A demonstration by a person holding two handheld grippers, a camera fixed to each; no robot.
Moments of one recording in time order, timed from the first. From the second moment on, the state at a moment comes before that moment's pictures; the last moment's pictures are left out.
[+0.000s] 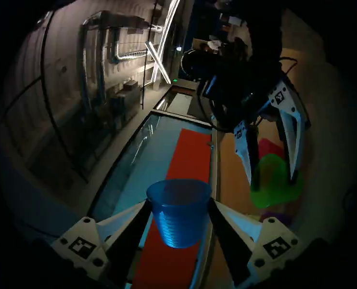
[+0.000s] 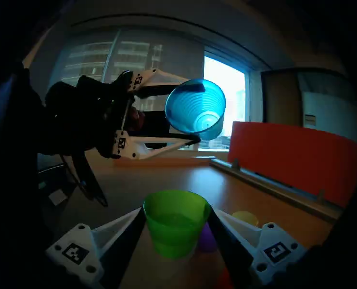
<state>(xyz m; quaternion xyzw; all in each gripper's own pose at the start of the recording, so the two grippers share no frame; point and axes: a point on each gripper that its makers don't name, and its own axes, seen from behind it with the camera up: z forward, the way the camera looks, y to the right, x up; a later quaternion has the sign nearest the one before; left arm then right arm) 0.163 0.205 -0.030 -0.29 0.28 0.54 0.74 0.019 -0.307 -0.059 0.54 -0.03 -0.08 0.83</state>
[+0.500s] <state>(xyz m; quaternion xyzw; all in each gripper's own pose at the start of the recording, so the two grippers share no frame) 0.166 0.199 -0.021 -0.31 0.23 0.44 0.81 0.024 -0.303 -0.062 0.54 -0.02 -0.08 0.84</state>
